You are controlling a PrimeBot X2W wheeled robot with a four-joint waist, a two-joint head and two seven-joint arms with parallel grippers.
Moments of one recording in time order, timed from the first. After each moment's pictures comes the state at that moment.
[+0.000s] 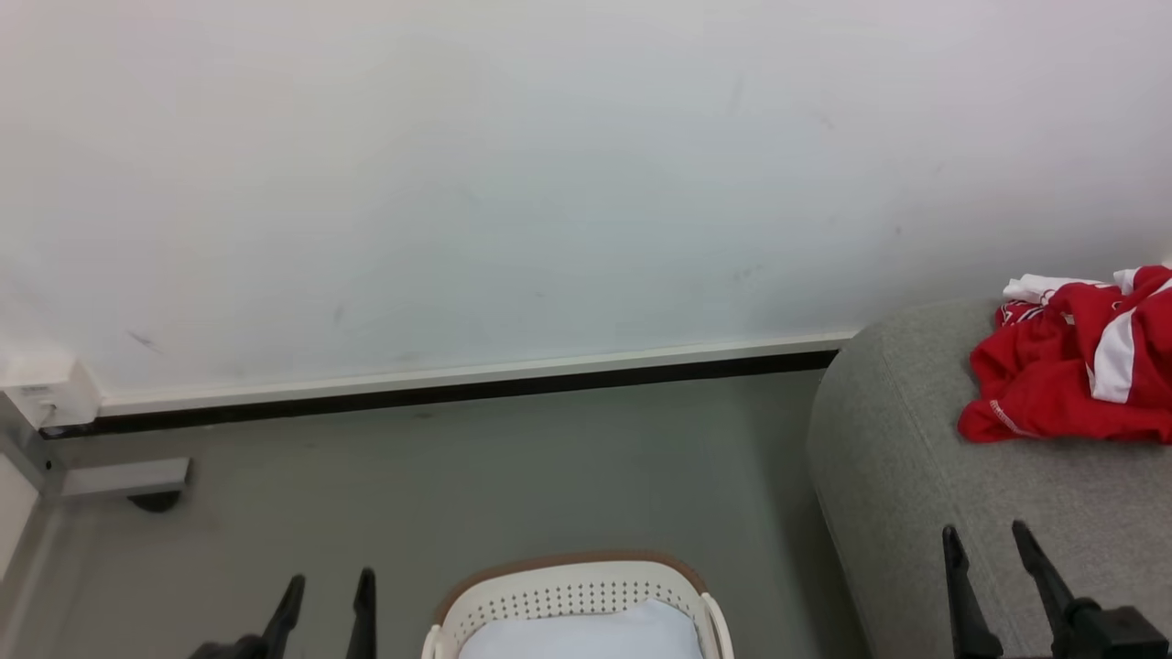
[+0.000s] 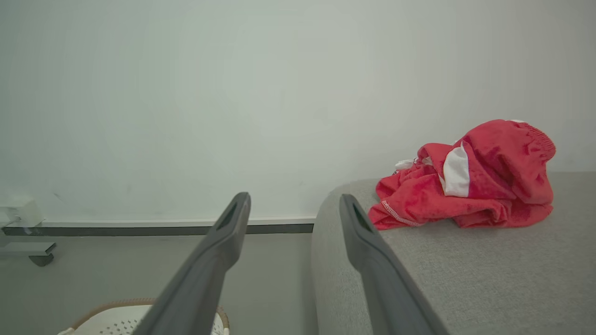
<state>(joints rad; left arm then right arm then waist) 0.04 0.31 -0.34 0.12 -0.50 0.23 -0.26 -0.05 -0.06 -0.02 0.32 0.15 0.13 -0.26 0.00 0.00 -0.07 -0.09</state>
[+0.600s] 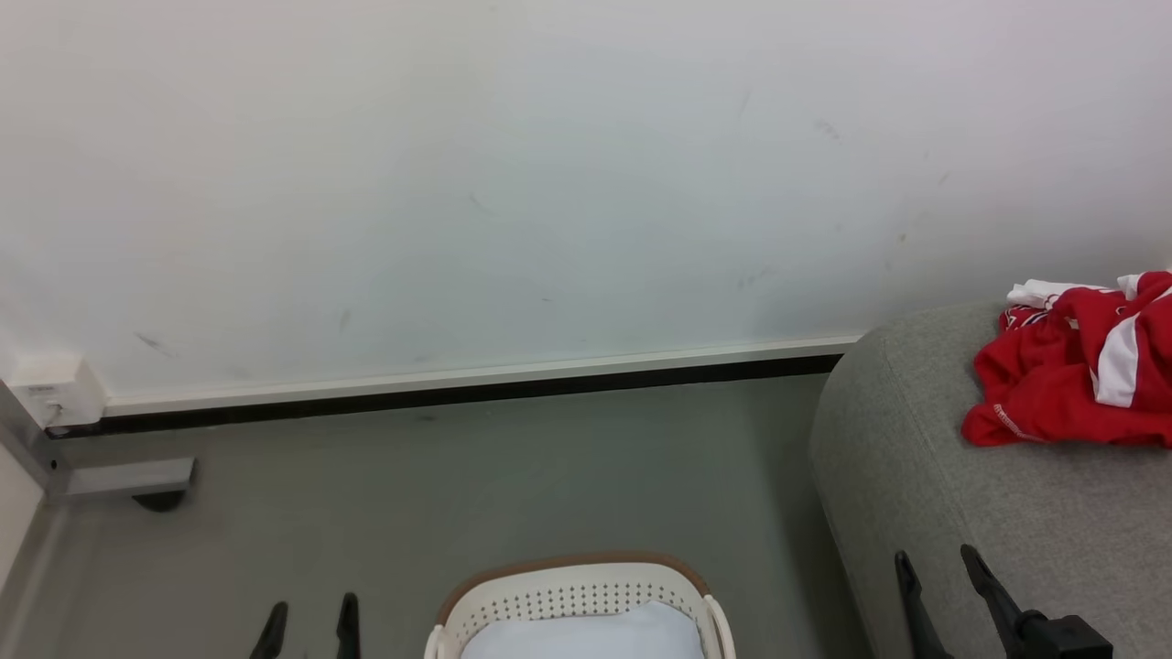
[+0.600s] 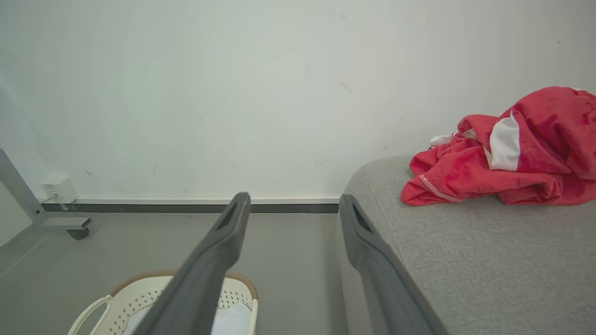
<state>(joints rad) 0.13 0.19 -0.17 0.13 -0.37 0.12 -0.26 -0.04 -0.05 0.06 0.39 0.18 0.13 -0.26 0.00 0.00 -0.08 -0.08</state>
